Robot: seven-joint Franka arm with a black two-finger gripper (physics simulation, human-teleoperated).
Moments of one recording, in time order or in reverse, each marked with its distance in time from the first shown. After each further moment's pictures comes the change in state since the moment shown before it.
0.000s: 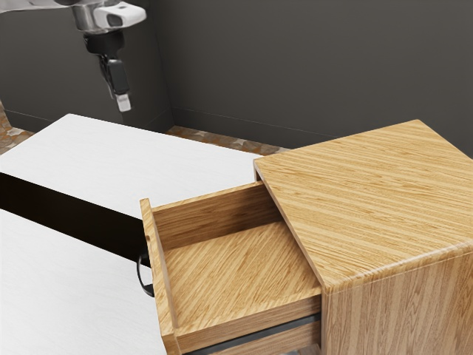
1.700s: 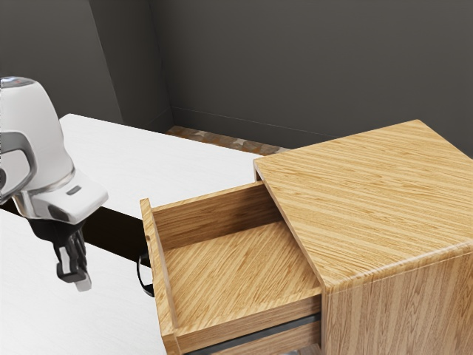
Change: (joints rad) arm -0.071 -1.205 -0.192 -1.377 -0.357 0.238 0.058
